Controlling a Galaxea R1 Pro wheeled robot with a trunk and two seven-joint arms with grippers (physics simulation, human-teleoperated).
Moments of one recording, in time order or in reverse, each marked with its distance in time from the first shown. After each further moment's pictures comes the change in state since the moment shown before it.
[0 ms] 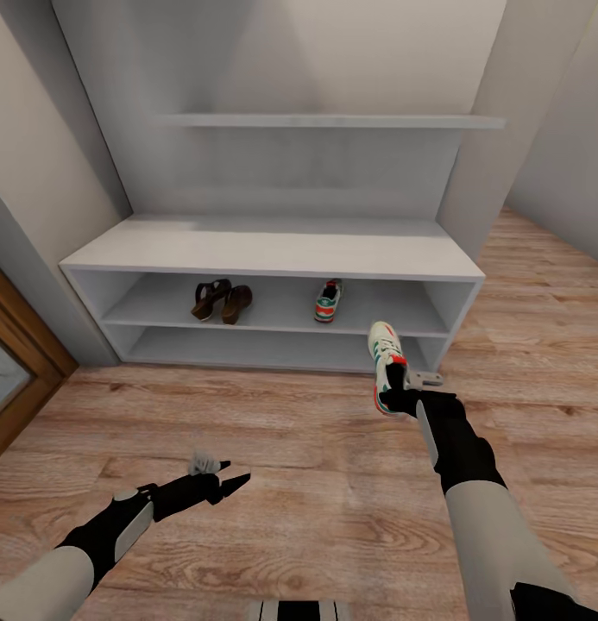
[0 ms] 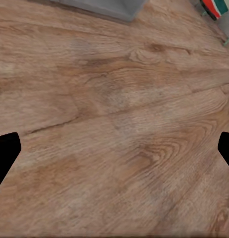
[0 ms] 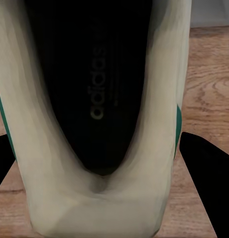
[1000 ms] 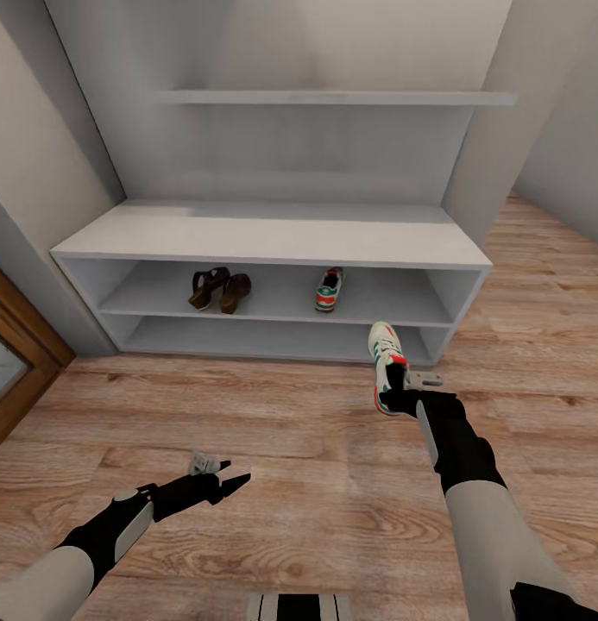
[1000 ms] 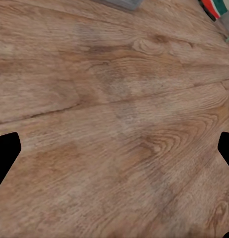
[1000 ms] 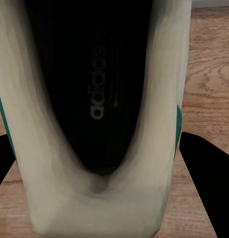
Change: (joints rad) left arm 0.000 0.000 0.000 0.000 0.000 -0.002 -0.003; right arm -0.001 0.000 0.000 0.000 0.000 0.001 -0.001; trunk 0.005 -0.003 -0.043
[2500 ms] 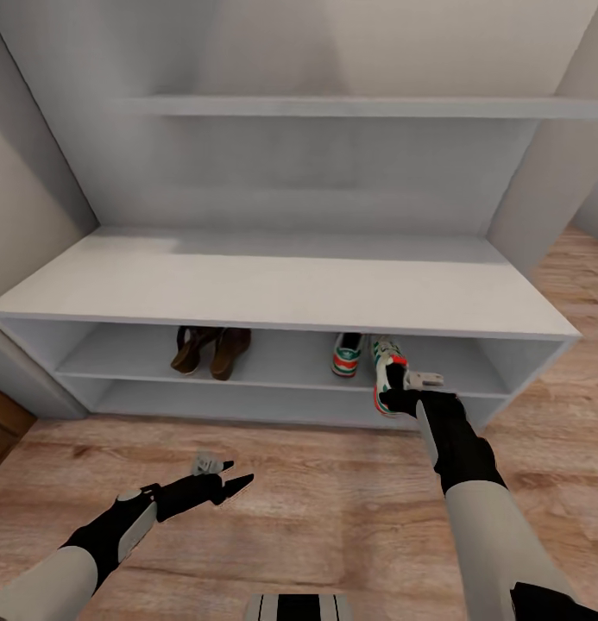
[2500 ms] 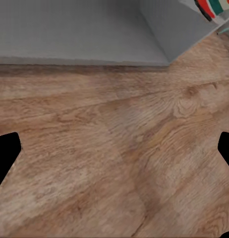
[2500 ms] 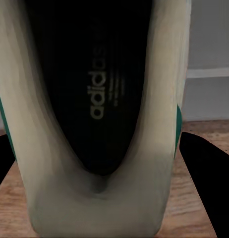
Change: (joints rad) left arm 0.000 -0.011 -0.002 0.000 0.000 0.000 0.000; right arm 0.000 0.000 0.000 0.000 -0.001 0.000 0.000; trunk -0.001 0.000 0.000
